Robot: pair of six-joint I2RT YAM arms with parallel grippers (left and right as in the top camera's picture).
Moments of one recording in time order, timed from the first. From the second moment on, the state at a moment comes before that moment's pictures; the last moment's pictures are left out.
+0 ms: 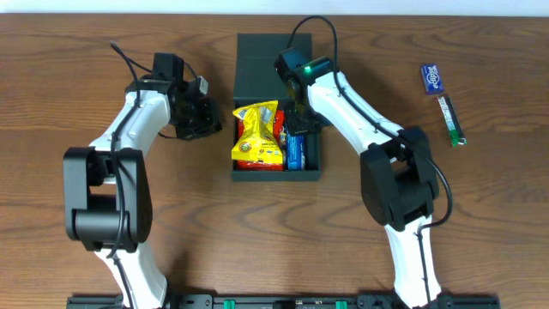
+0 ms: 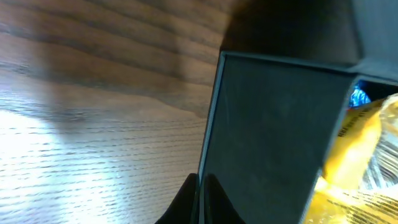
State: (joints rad) left arm -0.06 1.98 1.36 -0.73 0.51 -0.30; right arm 0.49 2.28 1.88 -1.13 0.10 0.32
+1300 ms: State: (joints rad) left arm -0.07 2.01 1.36 -0.71 0.54 -0.33; right arm 0.48 2.10 1.94 -1.06 0.00 0.26
